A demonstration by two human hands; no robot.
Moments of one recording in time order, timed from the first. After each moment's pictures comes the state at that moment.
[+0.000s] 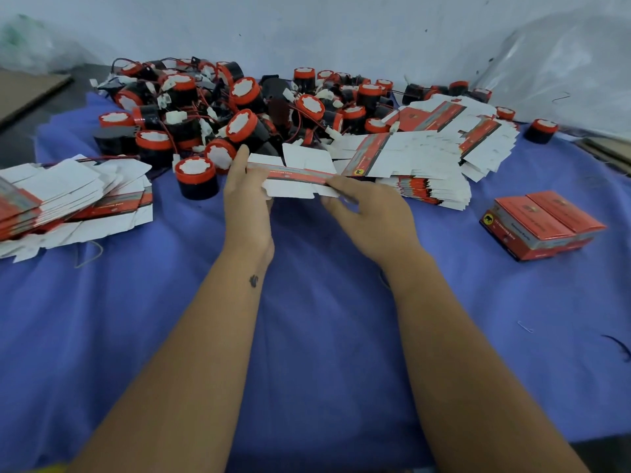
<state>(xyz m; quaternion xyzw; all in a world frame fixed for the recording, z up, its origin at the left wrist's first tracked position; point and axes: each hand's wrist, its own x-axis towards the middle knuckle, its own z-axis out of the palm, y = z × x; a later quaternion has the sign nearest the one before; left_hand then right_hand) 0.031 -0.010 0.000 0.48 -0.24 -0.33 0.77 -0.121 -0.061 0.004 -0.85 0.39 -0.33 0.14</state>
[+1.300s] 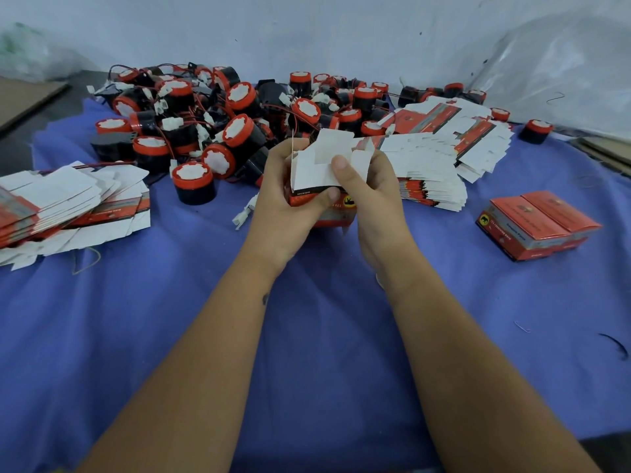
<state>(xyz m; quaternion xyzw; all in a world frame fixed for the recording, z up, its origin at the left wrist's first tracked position) 0.010 -0.002 0.002 0.47 -0.51 -0.26 0.67 -0.104 -0.050 0.019 -0.53 0.28 -0.54 0.59</state>
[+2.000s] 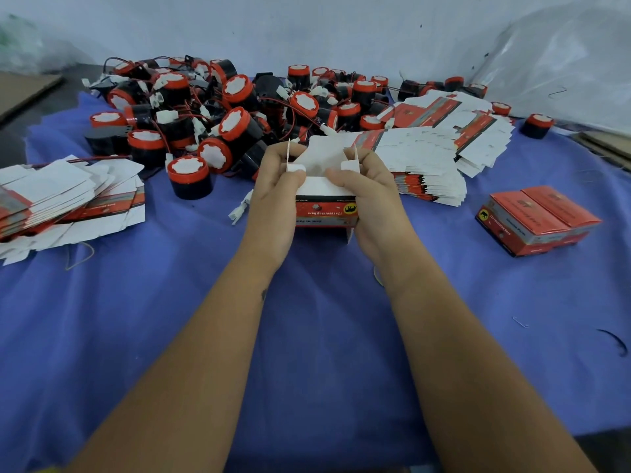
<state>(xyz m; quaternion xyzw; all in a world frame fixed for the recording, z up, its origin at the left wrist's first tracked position) 0.009 -0.004 0.002 0.45 -0.45 -0.32 0.70 -0.108 -0.056 0.017 -0.51 0.26 -0.47 0.67</state>
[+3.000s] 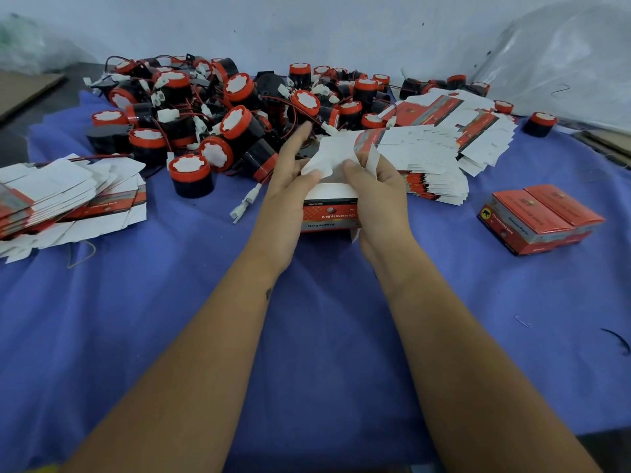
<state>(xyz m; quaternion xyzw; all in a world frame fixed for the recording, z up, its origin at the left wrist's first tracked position) 0.002 -0.005 0.003 0.40 -0.47 -0.38 0.69 -0.103 -0.055 0.014 -0.49 0.34 -0.54 0.59</state>
